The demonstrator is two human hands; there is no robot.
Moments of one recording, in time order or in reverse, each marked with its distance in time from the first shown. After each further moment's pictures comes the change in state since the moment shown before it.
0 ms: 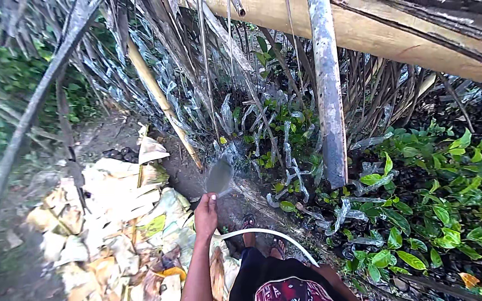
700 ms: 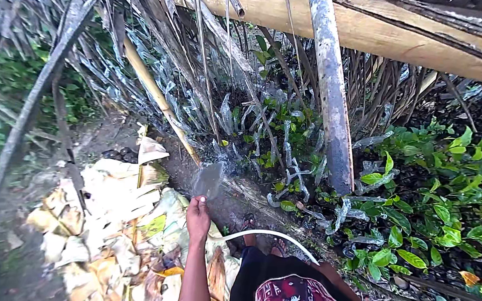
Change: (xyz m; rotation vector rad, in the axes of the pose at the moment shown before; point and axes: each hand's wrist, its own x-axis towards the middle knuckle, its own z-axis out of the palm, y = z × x) left_hand 0.005 -0.023 -0.009 -0.182 0.135 -0.085; right_hand -0.008 -0.009 -0.005 0.026 0.006 -0.008
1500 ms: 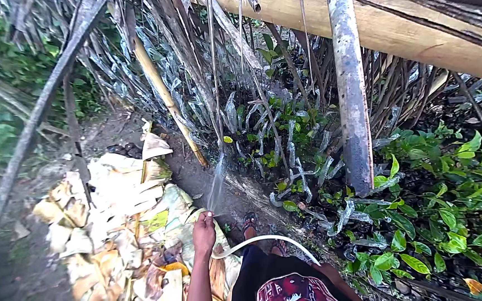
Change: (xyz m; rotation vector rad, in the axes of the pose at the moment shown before) left_hand -0.045 -0.034 -0.010 0.146 -0.072 -0.237; right_hand -0.003 -0.004 -0.002 -0.043 -0.005 0.000
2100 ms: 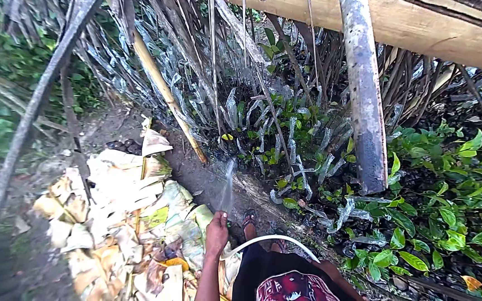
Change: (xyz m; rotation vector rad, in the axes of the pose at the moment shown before) left_hand -0.021 0.014 0.021 0.326 -0.199 0.030; right_hand 0.004 0.002 0.003 -0.032 0.002 0.016
